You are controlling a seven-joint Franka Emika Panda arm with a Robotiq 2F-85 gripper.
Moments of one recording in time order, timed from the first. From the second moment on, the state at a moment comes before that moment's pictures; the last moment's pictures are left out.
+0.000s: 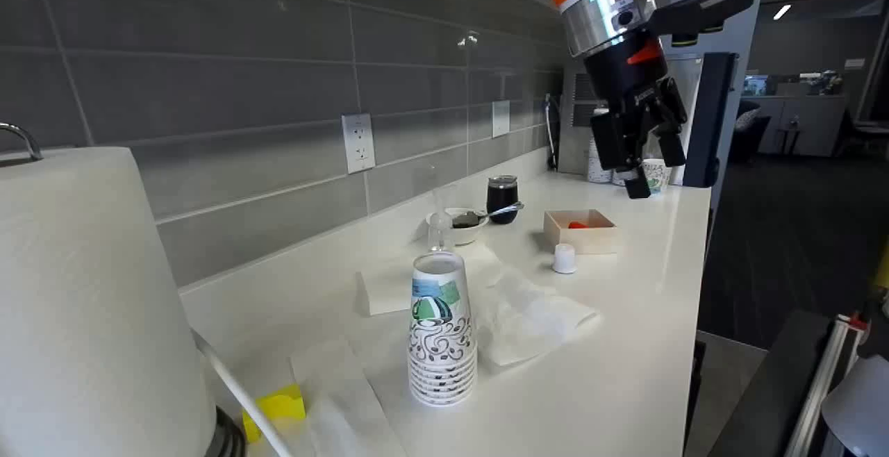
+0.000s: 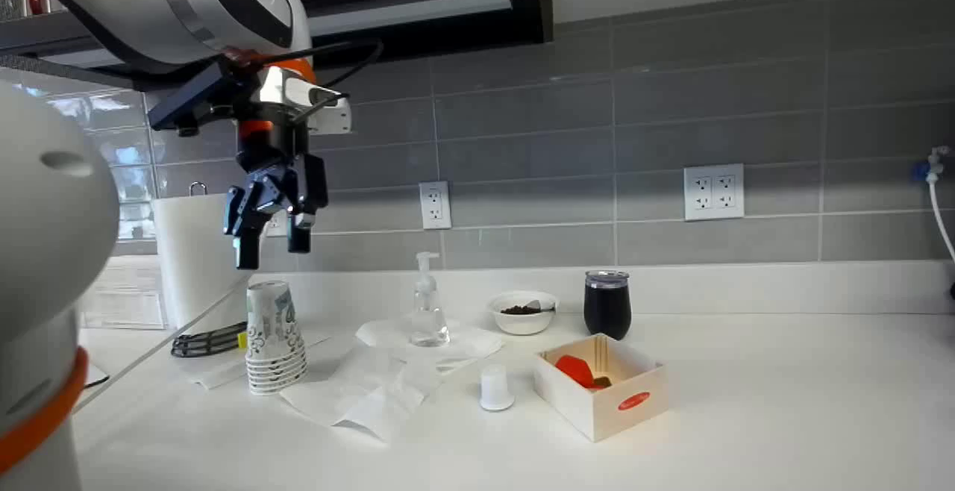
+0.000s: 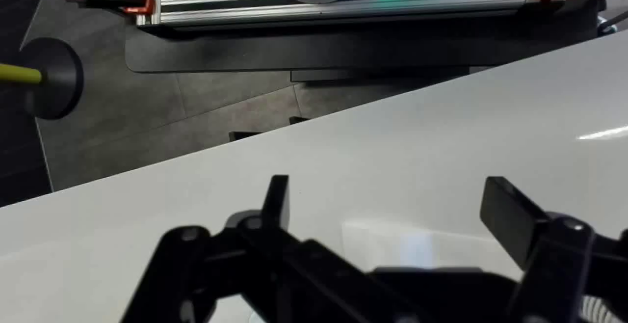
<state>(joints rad) 0.10 -0.60 0.30 -2.63 0.03 1.69 0.33</state>
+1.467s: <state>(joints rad) 0.00 -0.52 0.08 -2.70 -0.09 2.00 0.15</state>
